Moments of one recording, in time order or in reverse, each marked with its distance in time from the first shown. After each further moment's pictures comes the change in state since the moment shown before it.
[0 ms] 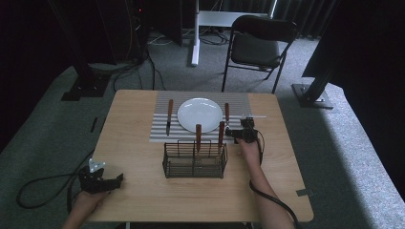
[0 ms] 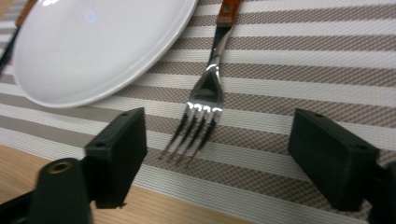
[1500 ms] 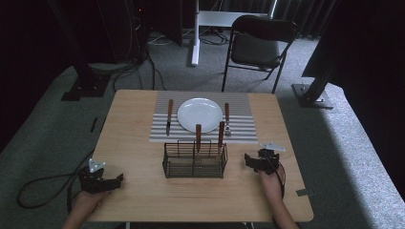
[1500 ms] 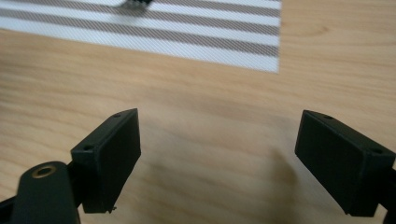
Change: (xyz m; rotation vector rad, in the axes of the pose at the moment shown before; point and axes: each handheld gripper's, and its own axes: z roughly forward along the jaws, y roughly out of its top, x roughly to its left) left arm 0.000 0.000 0.000 0.000 0.000 0.000; right arm -0.028 -0.101 -0.072 -0.134 -0.187 -0.181
